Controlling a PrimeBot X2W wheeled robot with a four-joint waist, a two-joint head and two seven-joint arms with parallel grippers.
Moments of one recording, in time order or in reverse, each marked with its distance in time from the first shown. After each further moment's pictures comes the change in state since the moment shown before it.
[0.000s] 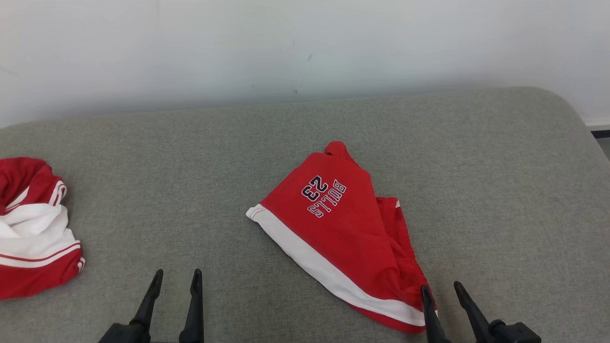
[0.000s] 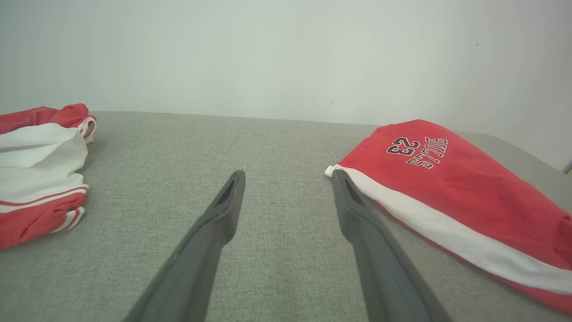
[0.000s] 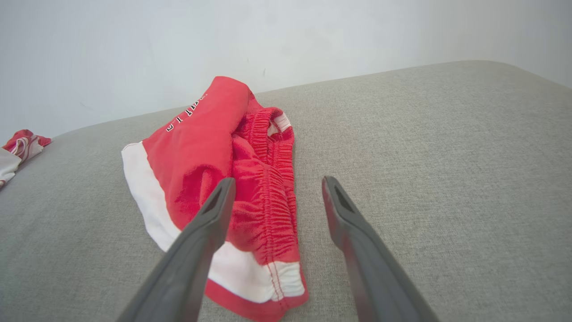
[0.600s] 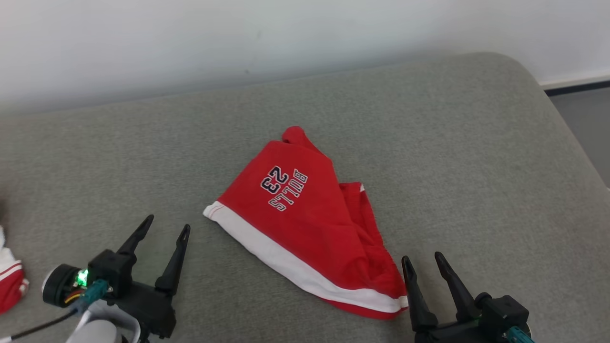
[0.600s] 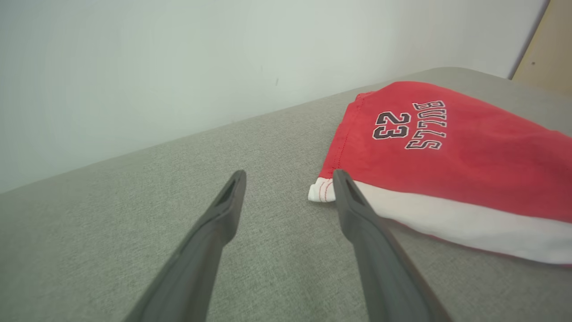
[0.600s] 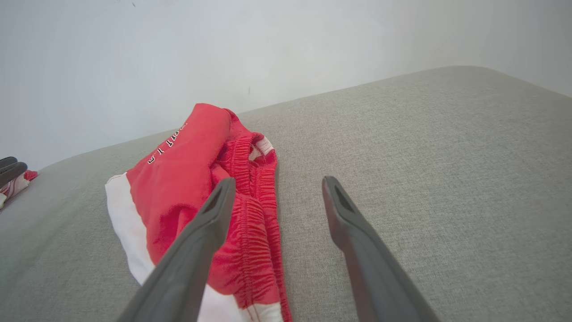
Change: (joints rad) left arm -0.341 0.328 -0.308 0.236 -0.166 -0.002 0.000; right arm -0.096 0.003 0.063 -0.009 0.055 0.000 0.000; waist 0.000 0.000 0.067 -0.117
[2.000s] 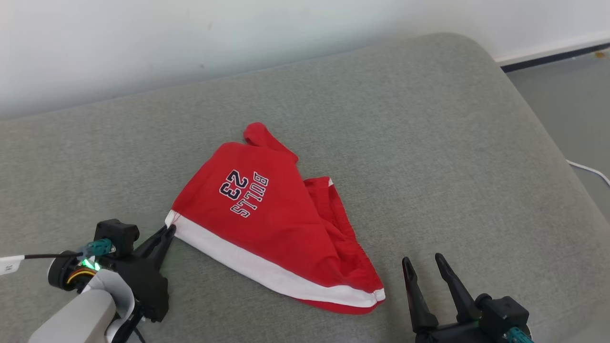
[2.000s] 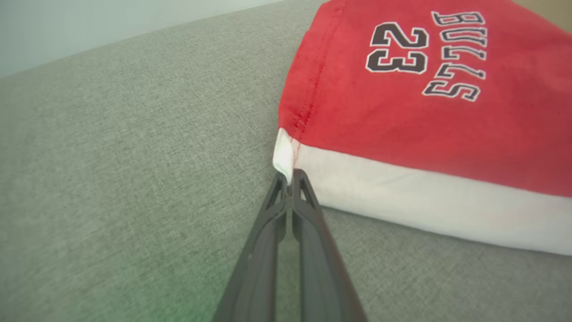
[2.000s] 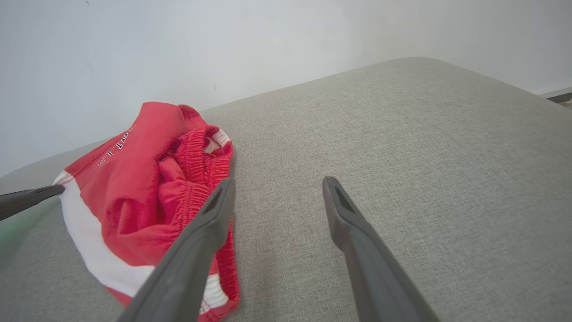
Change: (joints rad) left arm -0.365 0.131 -0.641 0.357 -0.582 0.000 0.032; right arm -0.006 0.000 0.000 0.009 0.009 0.000 0.000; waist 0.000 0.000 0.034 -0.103
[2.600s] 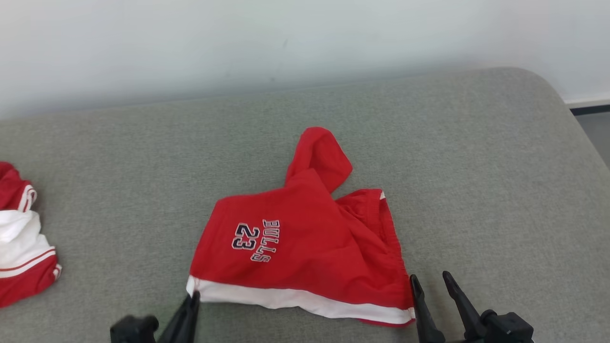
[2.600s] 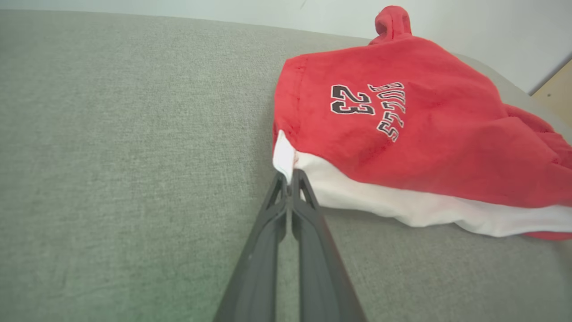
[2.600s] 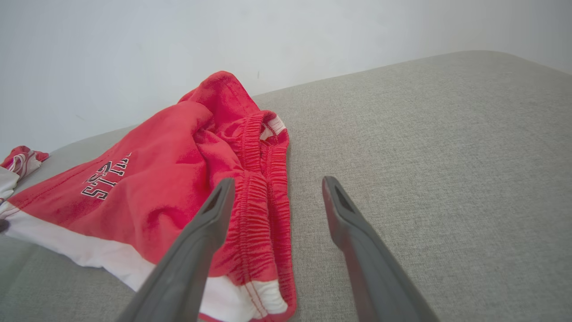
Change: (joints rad) left arm 0.502 -0.038 0.327 -0.503 0.123 0.272 -0.032; right arm 0.055 0.001 -0.020 0.004 -0.019 0.000 0.000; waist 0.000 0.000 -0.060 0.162
